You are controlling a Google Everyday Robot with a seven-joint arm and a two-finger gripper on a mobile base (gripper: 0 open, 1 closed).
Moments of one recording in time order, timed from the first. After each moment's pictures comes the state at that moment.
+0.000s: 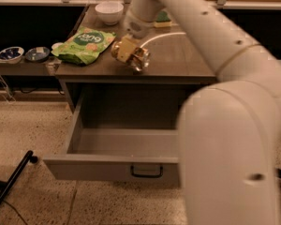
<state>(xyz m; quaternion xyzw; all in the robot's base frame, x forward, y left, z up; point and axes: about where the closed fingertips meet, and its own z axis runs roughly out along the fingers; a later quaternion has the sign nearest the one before) 0.734 0.030 0.864 -0.56 0.80 0.10 0.20</state>
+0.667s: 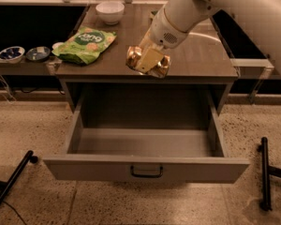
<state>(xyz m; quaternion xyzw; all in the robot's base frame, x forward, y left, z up) 0.630 -0.022 0.906 -0.64 0.70 0.11 0.29</state>
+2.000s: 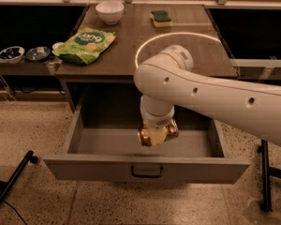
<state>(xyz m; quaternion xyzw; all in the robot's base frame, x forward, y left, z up) 0.519 -0.047 0.710 -0.79 0.61 -0.05 0.08</state>
